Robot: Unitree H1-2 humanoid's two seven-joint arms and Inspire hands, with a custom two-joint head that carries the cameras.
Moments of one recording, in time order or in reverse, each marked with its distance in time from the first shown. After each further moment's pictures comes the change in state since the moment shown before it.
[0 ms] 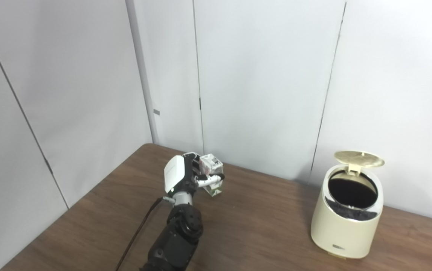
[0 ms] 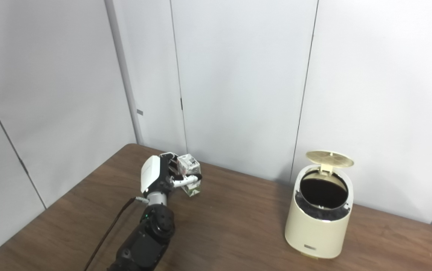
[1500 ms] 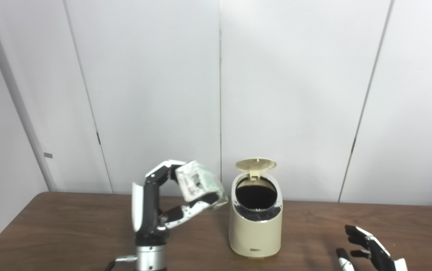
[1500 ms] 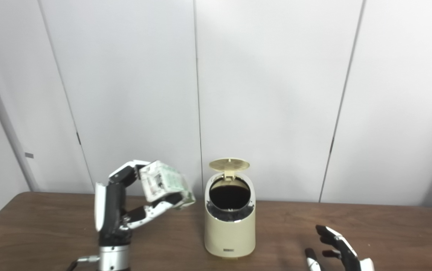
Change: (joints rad) left arm 0.164 -0.259 -0.144 -0.568 -0.028 -0.544 -0.154; right arm -0.351 0.096 0.199 0.259 -0.313 -0.002 -0.237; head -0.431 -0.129
